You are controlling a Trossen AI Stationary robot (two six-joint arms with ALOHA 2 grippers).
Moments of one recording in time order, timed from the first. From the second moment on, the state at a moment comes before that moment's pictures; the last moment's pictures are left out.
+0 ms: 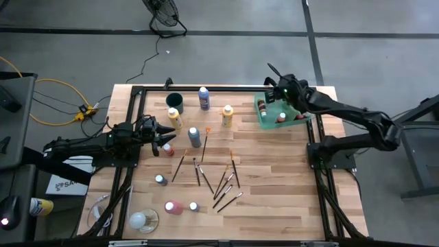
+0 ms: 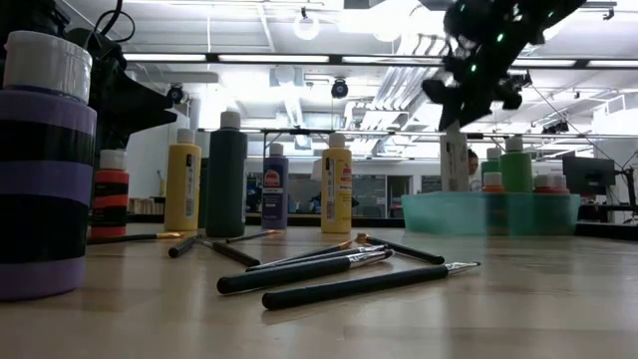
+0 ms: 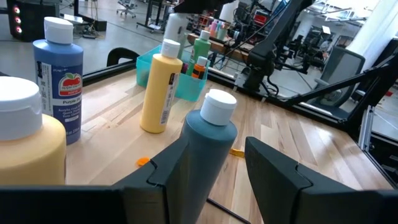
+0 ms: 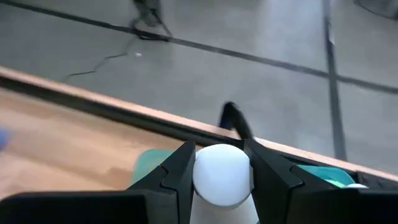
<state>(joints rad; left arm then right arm) 0.17 0.09 0.01 0.02 -0.07 -0.30 -0.62 1.18 0.85 -0.36 0.55 0.42</state>
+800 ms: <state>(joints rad) 0.17 0.09 0.01 0.02 -0.07 -0.30 -0.79 1.35 0.85 -0.32 0.63 0.56</state>
